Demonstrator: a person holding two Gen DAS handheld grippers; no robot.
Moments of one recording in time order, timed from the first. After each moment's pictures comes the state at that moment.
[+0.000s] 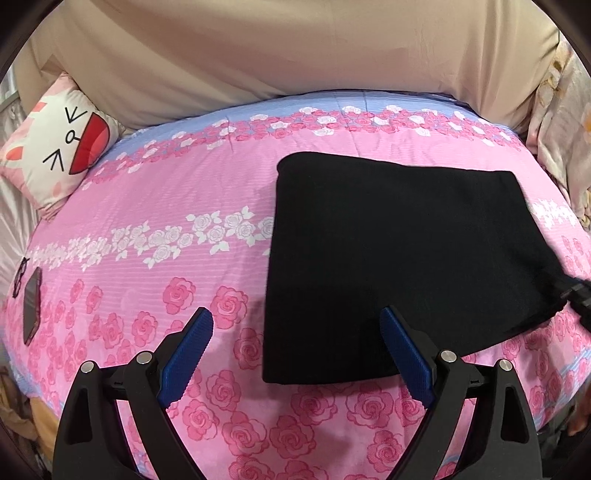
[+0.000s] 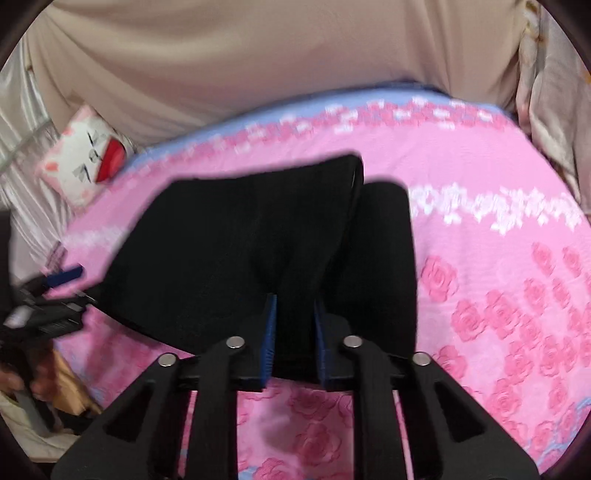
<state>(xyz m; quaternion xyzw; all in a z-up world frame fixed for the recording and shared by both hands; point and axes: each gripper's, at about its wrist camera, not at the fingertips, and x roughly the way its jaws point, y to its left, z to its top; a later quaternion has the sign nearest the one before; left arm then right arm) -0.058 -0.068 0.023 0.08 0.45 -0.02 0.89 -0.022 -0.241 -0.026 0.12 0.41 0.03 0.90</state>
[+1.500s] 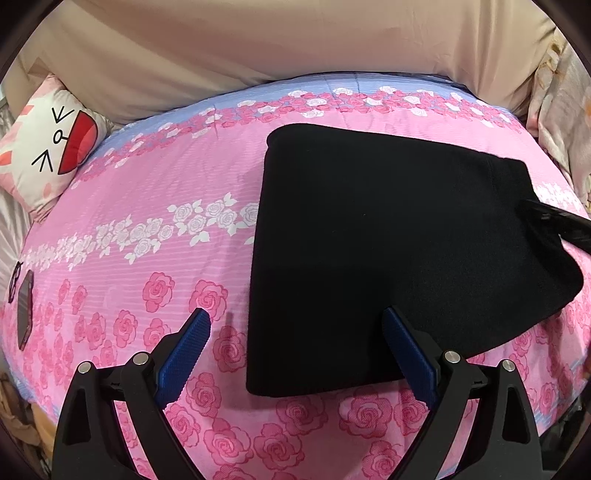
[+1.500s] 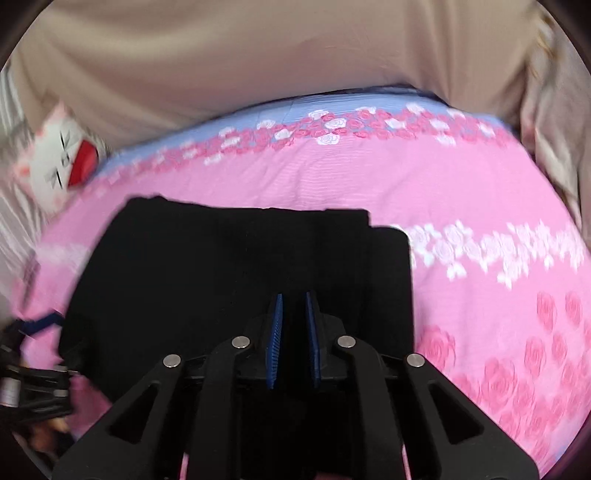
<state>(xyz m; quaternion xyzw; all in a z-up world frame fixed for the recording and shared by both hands) -0.048 -0.080 0.001 0.09 0.47 -0.03 0.88 0.043 -0.251 -0.039 0.10 0.43 -0.01 0.90</state>
